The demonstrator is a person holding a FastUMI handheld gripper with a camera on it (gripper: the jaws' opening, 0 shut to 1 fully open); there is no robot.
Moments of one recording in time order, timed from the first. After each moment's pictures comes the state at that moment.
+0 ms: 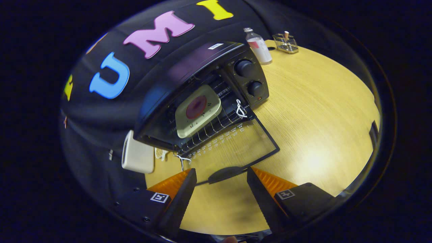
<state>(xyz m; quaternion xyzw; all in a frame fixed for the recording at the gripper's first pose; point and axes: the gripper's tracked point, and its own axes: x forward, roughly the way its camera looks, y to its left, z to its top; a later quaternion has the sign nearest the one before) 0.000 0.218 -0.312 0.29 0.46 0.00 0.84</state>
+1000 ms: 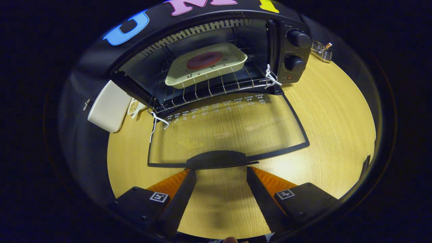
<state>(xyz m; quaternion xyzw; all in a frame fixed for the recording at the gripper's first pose) -0.001 0.258 -0.390 0.15 0.54 0.03 0.83</state>
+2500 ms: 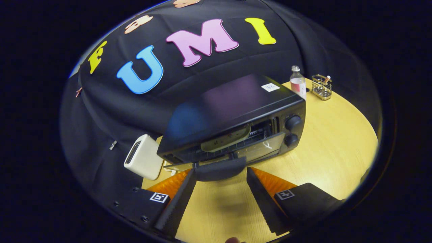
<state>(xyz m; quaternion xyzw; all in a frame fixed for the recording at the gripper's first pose) 0.048 0.225 -0.255 0.24 0.32 0.04 0.91</state>
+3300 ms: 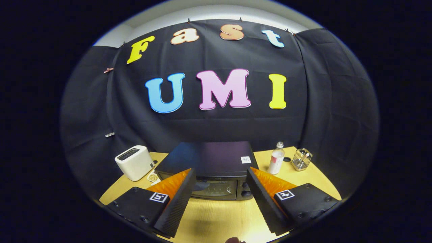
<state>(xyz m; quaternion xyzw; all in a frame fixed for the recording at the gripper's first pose) 0.022 0.143 -0.120 0.05 0.11 0.06 0.99</state>
